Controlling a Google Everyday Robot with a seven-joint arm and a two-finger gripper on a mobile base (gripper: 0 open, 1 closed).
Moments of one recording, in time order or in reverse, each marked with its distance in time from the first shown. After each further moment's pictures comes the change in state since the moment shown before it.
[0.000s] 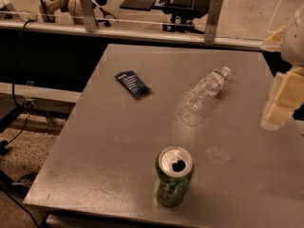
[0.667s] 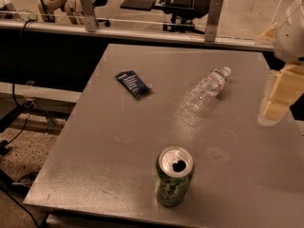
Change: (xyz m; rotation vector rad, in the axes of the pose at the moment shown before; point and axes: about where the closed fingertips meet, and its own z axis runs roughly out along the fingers) arm -0.008 -0.009 0.004 0.025 0.021 -0.067
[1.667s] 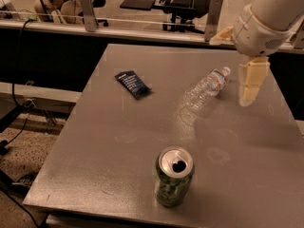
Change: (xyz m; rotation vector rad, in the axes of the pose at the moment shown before) arm -0.032 -0.062 0.071 -0.082 -0.098 -0.414
